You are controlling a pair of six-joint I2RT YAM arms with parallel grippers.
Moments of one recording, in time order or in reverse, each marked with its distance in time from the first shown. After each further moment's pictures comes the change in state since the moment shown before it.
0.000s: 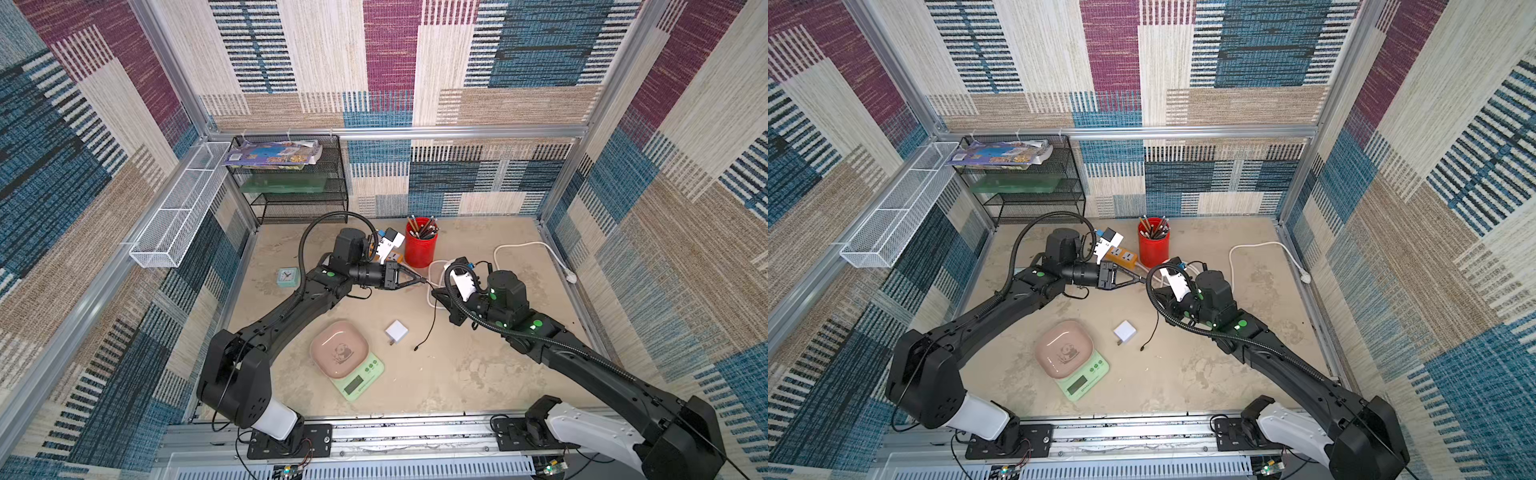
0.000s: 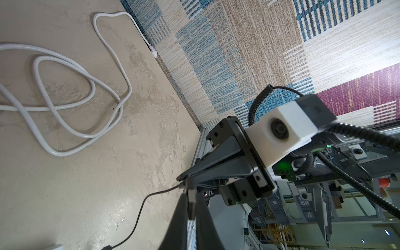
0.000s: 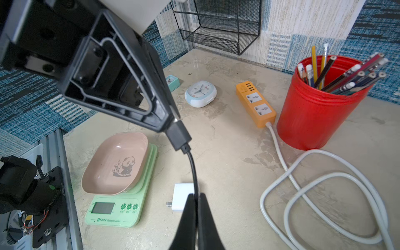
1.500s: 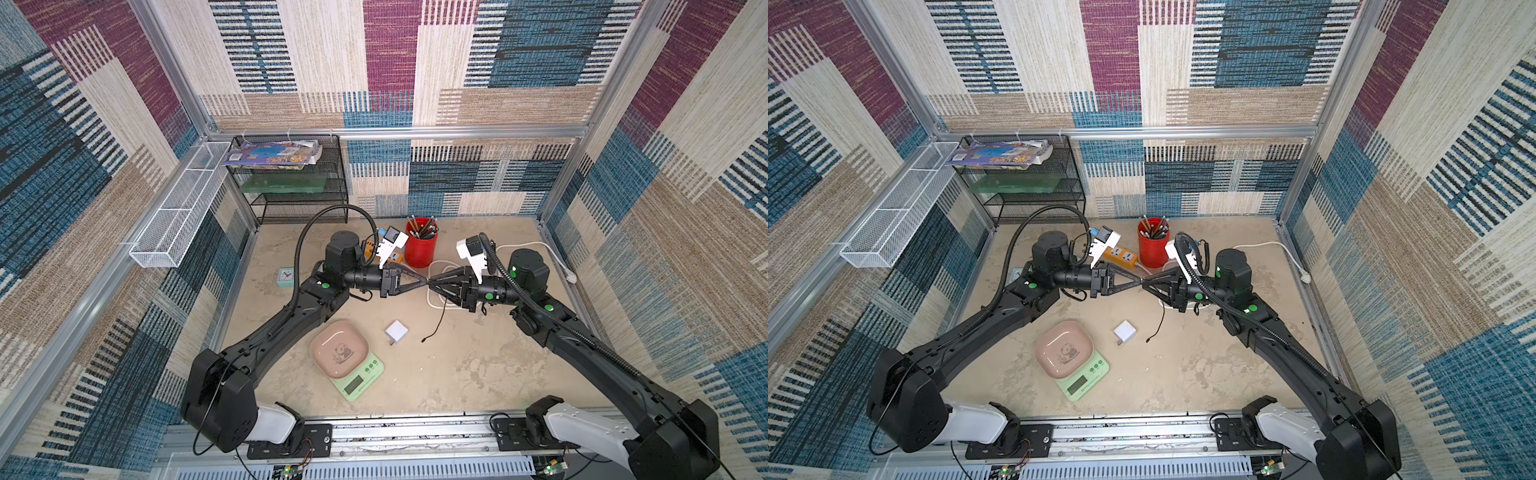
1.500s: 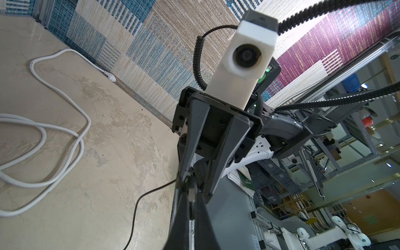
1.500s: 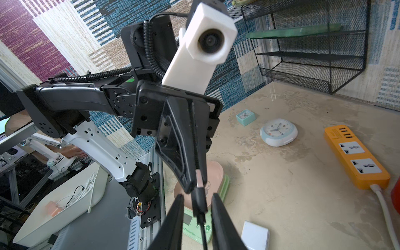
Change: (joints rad) left arm -0.044 -0.121 -0.078 0.229 0.099 0.026; right arm -0.151 0.043 0.119 0.157 -0.594 0.209
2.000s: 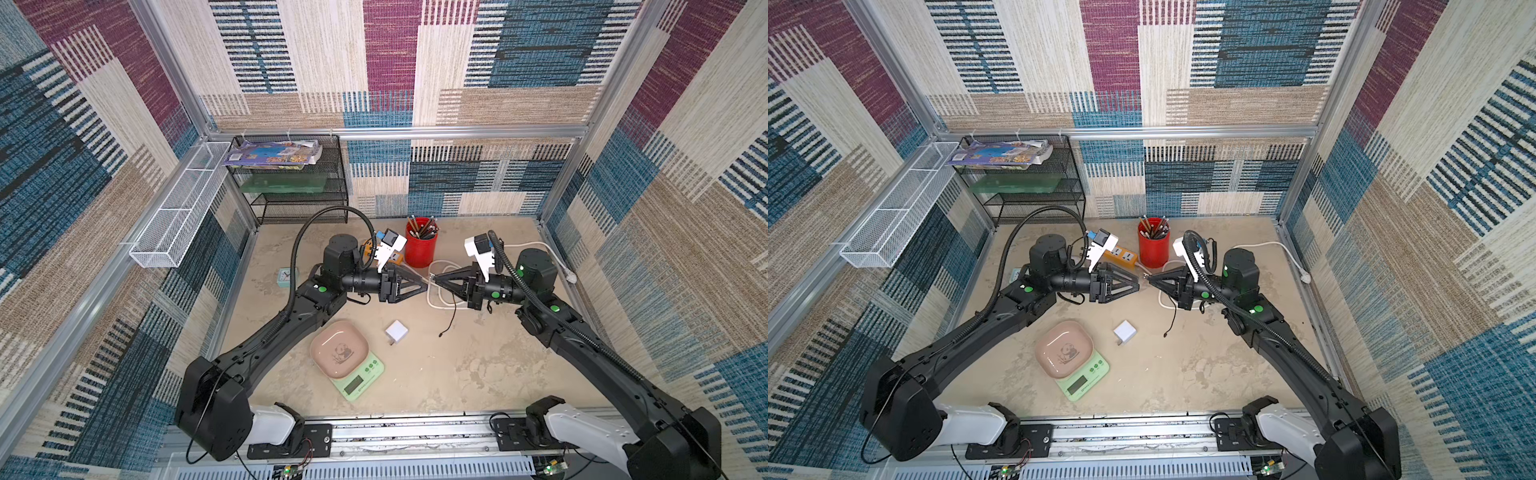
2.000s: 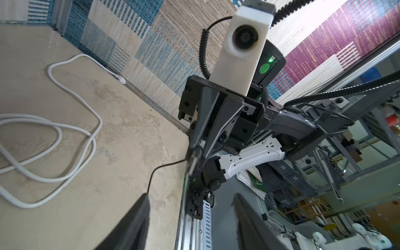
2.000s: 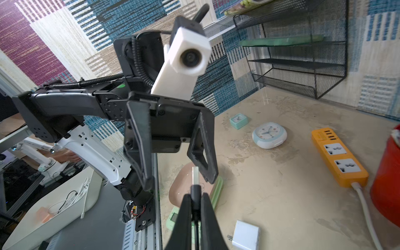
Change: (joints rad) left arm -0.005 -0.064 -0.043 -0.084 -0.101 0.103; right arm -0.084 -0.033 -0.012 -0.001 -0.010 -0.001
